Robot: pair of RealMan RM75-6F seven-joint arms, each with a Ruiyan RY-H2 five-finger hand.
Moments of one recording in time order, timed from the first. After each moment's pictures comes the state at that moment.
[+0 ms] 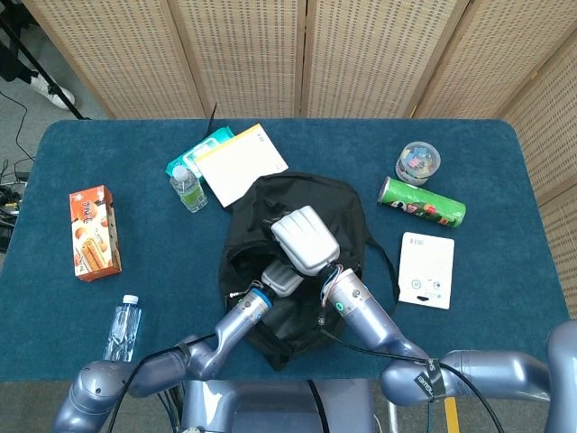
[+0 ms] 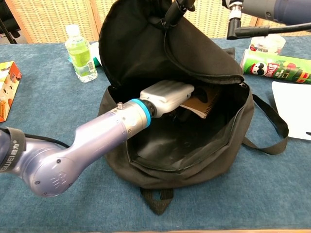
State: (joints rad) left arm -1.01 -2.17 -0.25 -0.79 1.40 0.86 0.09; right arm 1.00 -1.44 0.32 -1.87 -0.96 1.12 -0.63
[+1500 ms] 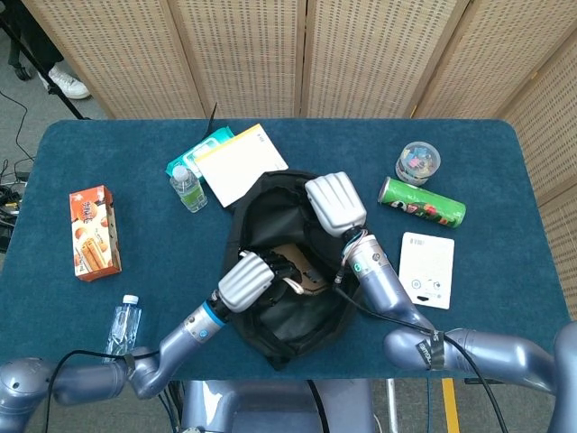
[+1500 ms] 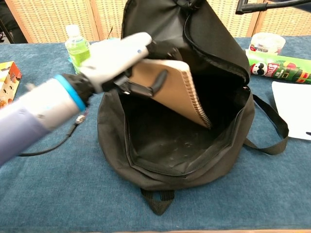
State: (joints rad) left arm -0.81 -1.81 -0.06 -1.26 1.65 1.29 -0.22; right arm 1.00 -1.42 0.38 -1.68 -0.84 1.07 -0.50
